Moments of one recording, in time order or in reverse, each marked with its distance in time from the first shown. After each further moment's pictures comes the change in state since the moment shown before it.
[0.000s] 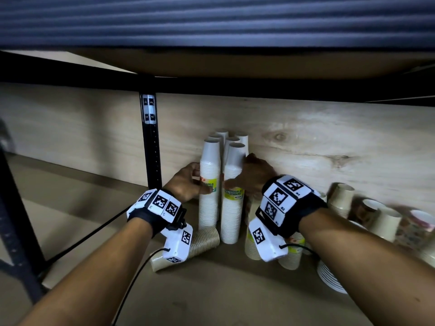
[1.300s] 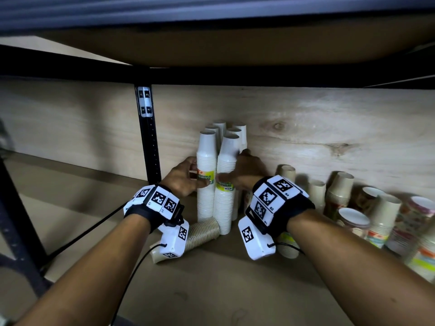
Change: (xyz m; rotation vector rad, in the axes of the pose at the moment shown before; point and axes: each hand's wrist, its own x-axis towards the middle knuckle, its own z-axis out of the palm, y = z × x) left_hand 0.001 -0.013 -0.001 0.107 -0.007 0.037; right_hand 0.007 0.003 0.031 0.066 0.042 -0.024
